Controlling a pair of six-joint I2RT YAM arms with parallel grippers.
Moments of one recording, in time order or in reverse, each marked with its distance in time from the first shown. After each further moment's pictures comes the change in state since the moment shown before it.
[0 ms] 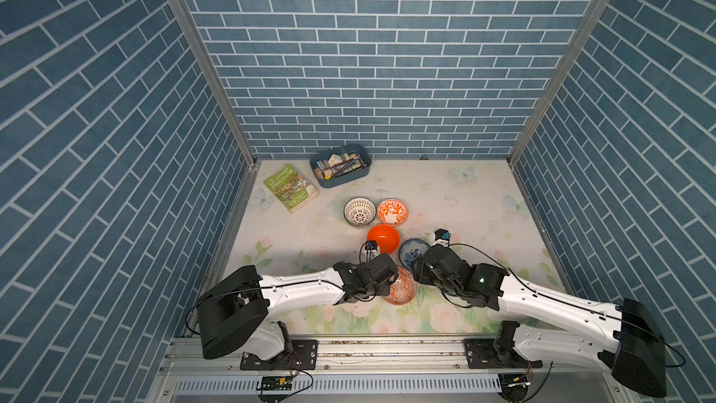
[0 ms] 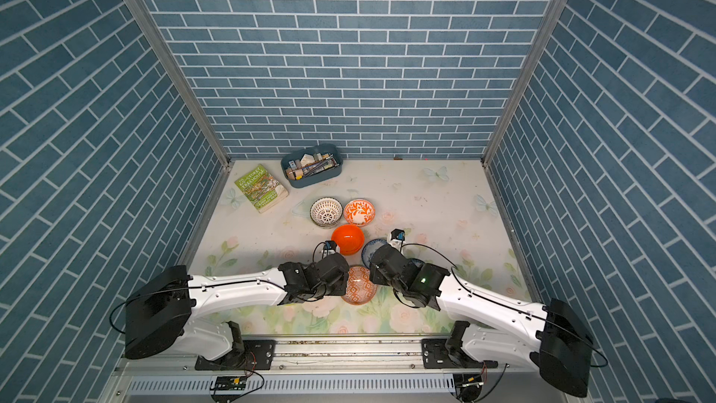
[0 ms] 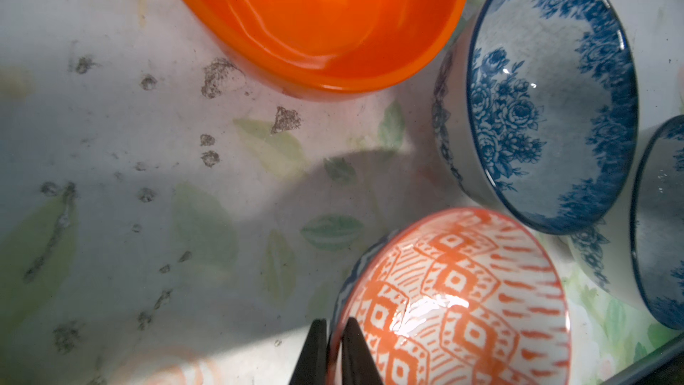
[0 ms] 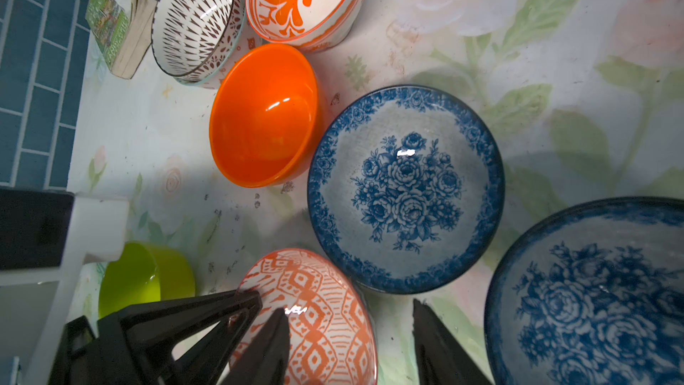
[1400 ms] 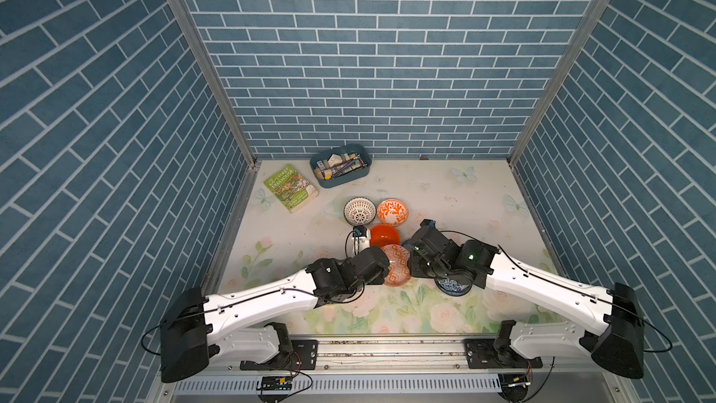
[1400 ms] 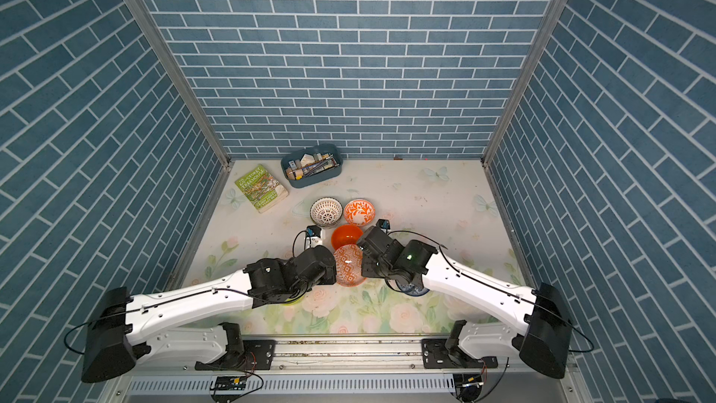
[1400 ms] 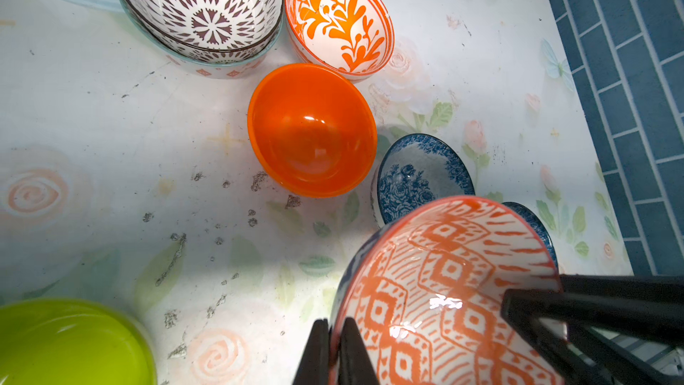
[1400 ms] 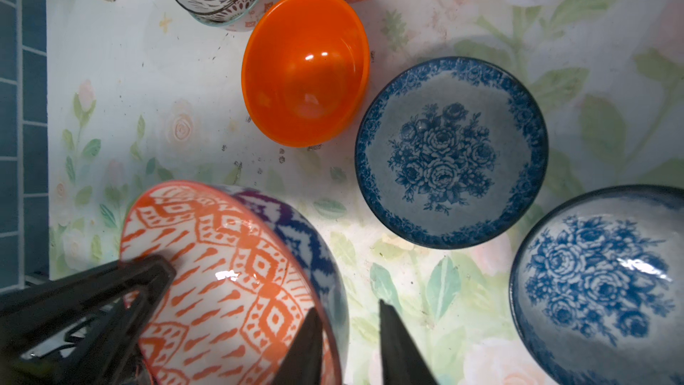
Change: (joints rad) left arm -0.023 -0.249 0.103 -0.193 -0.187 -0.011; right arm 0.000 0.158 0.332 -0.312 -0.117 -0.050
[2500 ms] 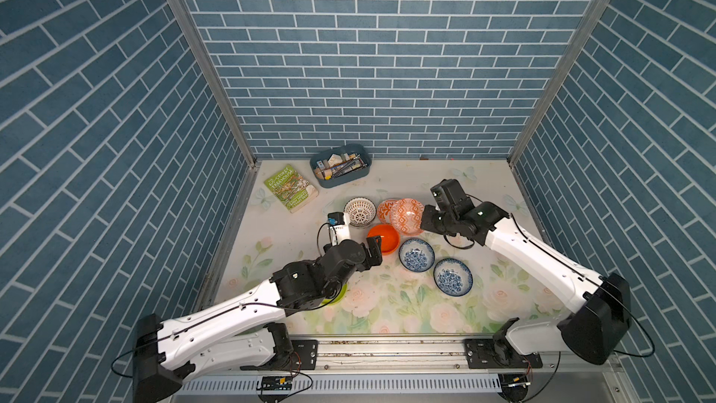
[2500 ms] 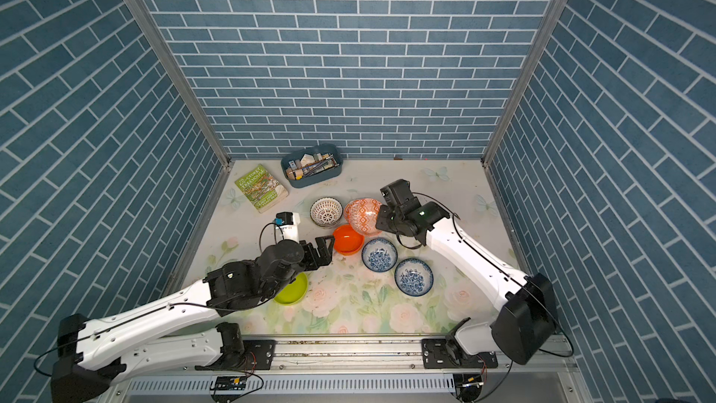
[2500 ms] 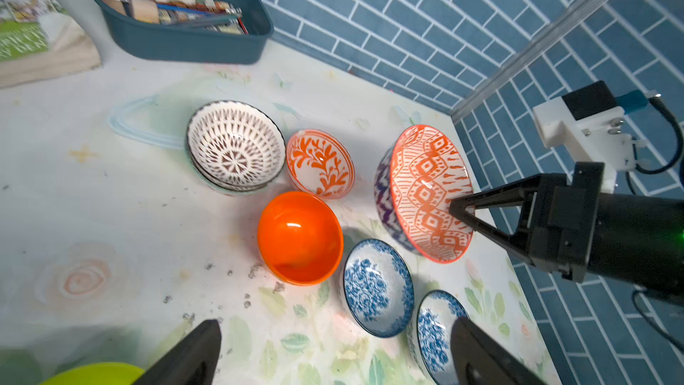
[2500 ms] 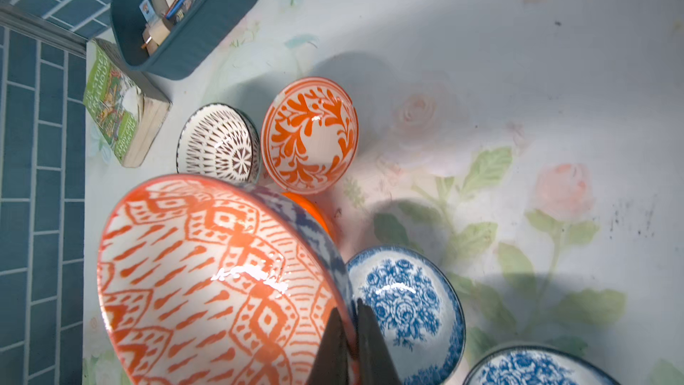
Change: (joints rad) left arm 0.036 -0.311 -0.095 0.117 -0.195 0.074; right arm -0.396 0.180 0.254 0.046 -0.084 -0.207
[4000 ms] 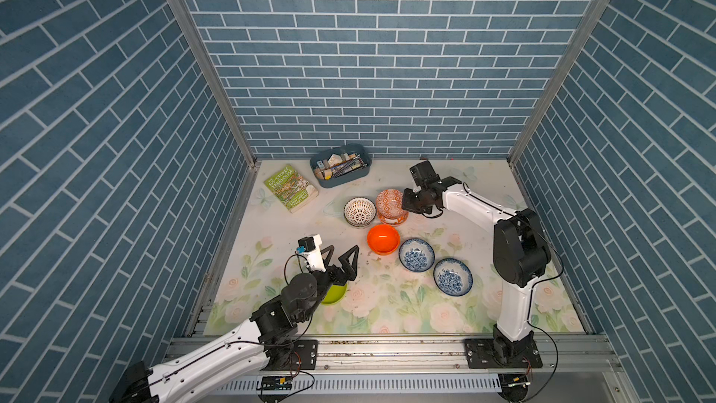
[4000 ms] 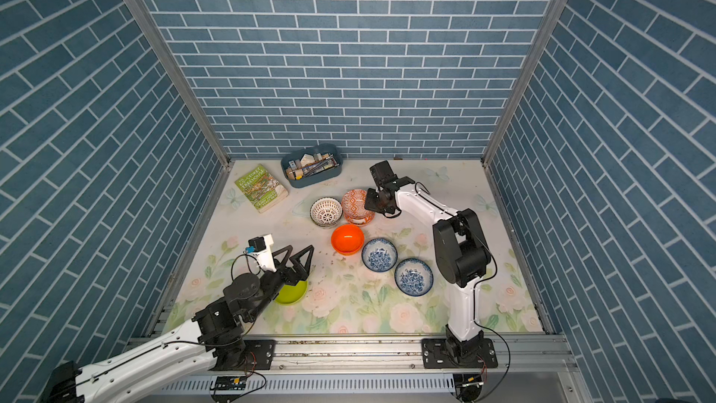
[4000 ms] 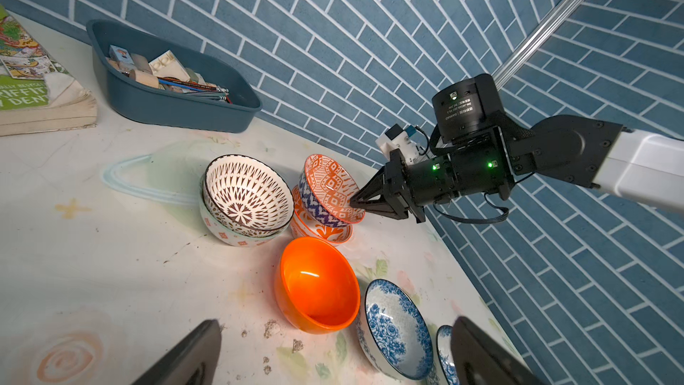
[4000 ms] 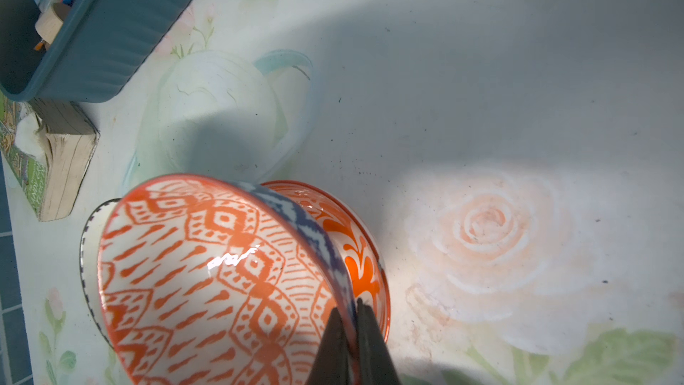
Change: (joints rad) left arm 0.158 -0.356 -0.559 0.630 0.146 0.232; right arm -0.101 0.539 0.296 0.116 -0.153 -0.114
